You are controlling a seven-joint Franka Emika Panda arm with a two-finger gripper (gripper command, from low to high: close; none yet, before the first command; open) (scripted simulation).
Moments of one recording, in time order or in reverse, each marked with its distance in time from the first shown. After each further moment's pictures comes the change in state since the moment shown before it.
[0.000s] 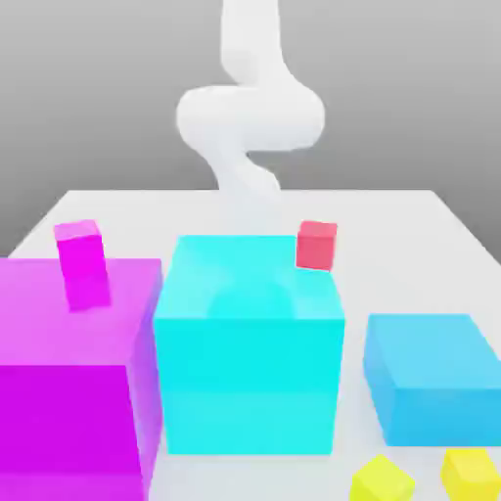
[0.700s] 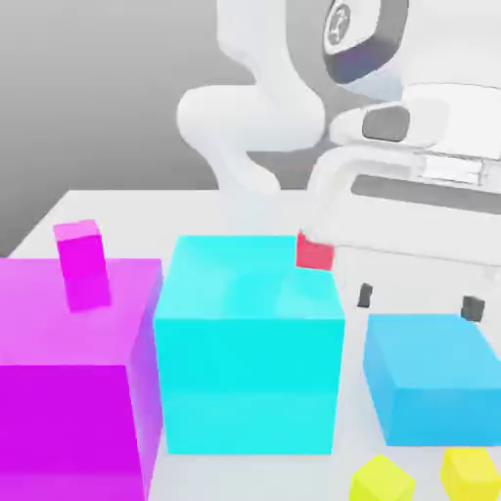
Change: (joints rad) arm -0.013 0.766 0.300 0.053 -0.324 0.150 0.485
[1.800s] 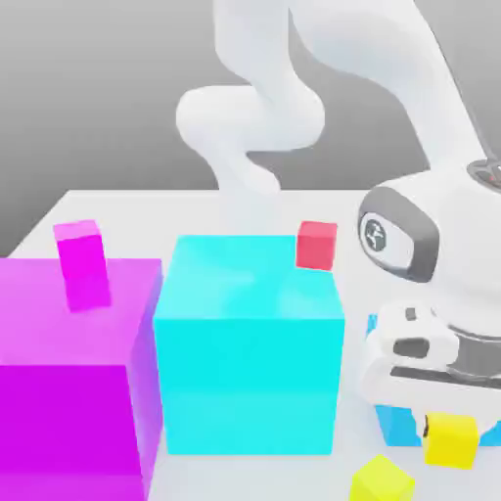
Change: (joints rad) arm 0.007 0.213 -0.016 -0.069 0.191 0.092 0.295
